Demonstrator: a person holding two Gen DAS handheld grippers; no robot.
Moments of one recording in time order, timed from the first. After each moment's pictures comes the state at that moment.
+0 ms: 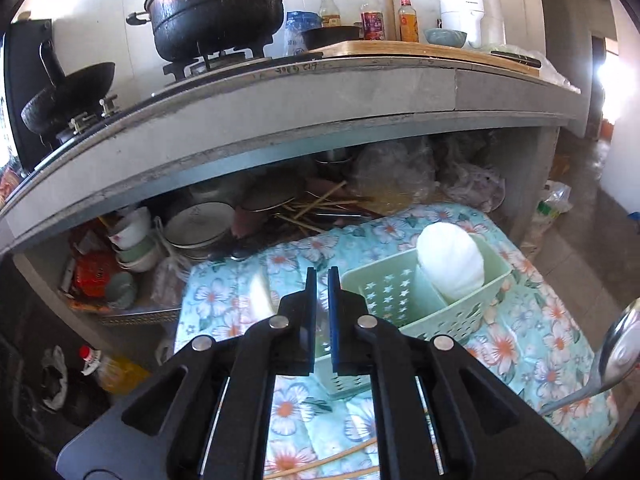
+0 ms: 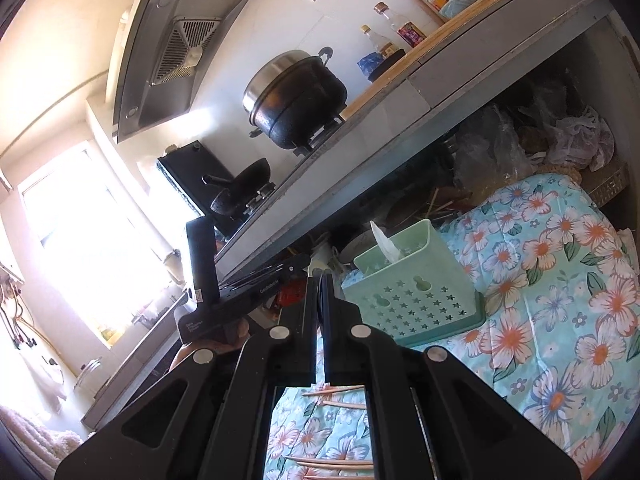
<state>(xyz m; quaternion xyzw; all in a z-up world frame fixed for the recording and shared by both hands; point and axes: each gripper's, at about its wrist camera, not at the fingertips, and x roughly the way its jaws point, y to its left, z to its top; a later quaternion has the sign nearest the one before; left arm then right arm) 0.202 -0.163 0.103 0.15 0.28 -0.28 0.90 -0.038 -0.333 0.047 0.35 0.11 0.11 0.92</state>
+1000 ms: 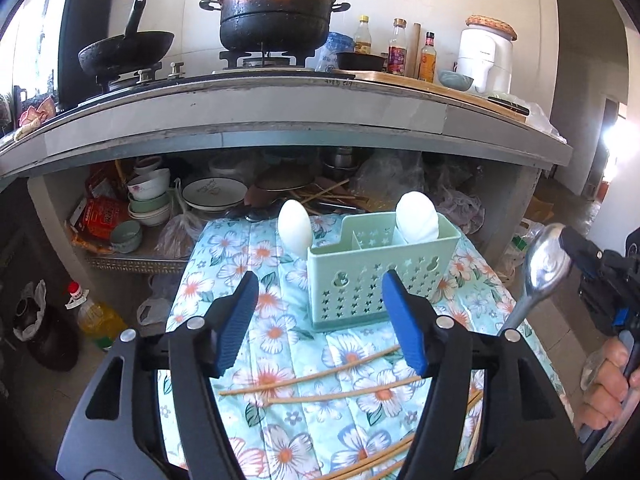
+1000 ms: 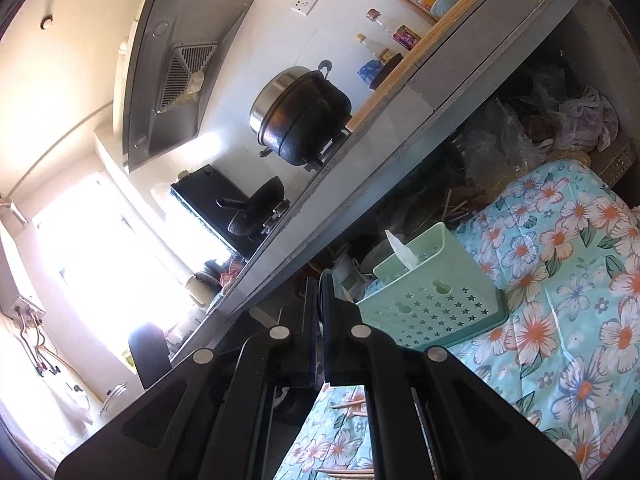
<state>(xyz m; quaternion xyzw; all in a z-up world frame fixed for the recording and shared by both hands) 0.110 -0.071 0.106 0.05 0.28 -0.27 0.92 -0.039 -0.334 0.046 0.39 0.08 0.13 0.91</state>
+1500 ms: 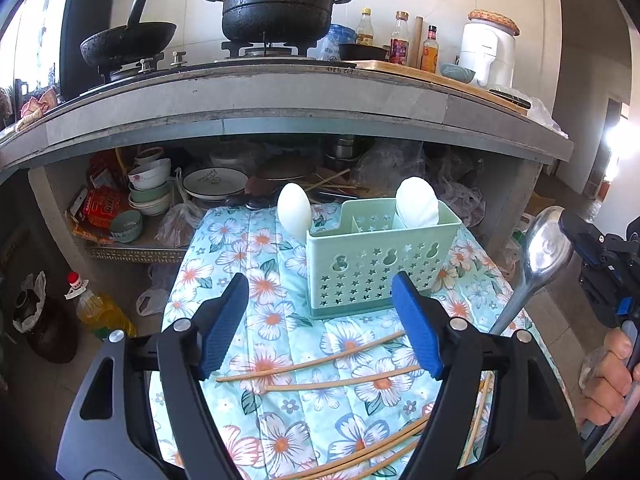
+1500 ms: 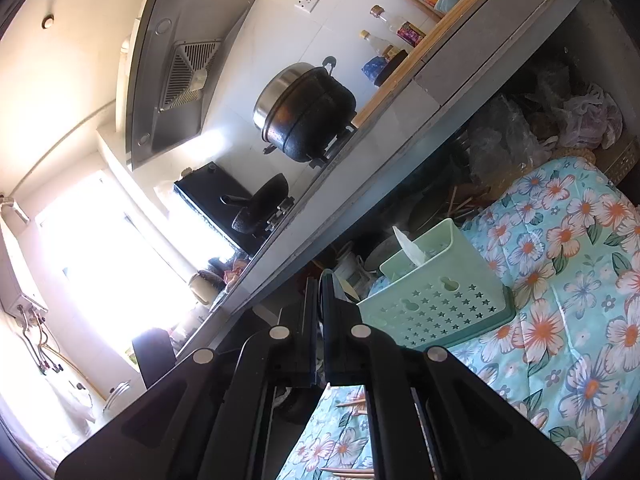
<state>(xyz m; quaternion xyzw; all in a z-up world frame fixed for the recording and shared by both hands) 0.107 -0.071 0.096 0.05 0.29 -0.27 0.92 -0.038 -0.330 0.047 0.39 0.08 0.14 0.90</state>
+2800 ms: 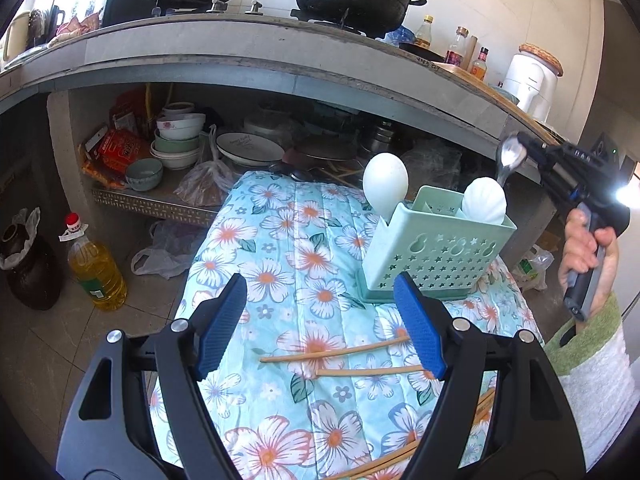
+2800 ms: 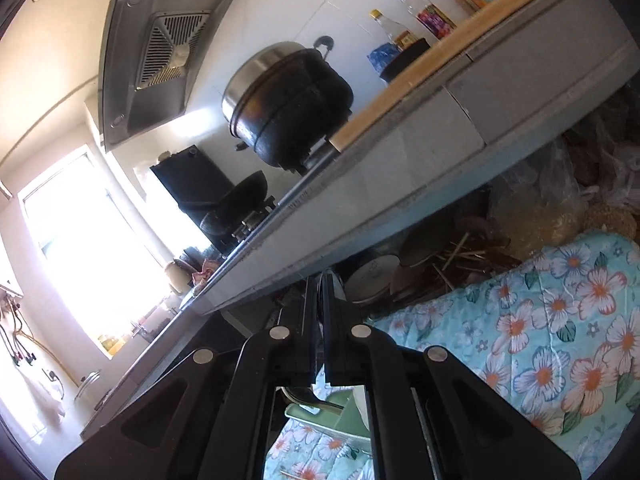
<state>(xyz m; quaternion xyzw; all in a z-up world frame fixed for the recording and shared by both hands) 0.147 0.004 0.046 -0.04 0.33 -0.24 0.91 0.122 -0.384 0.074 0.34 0.12 0.15 0.92</state>
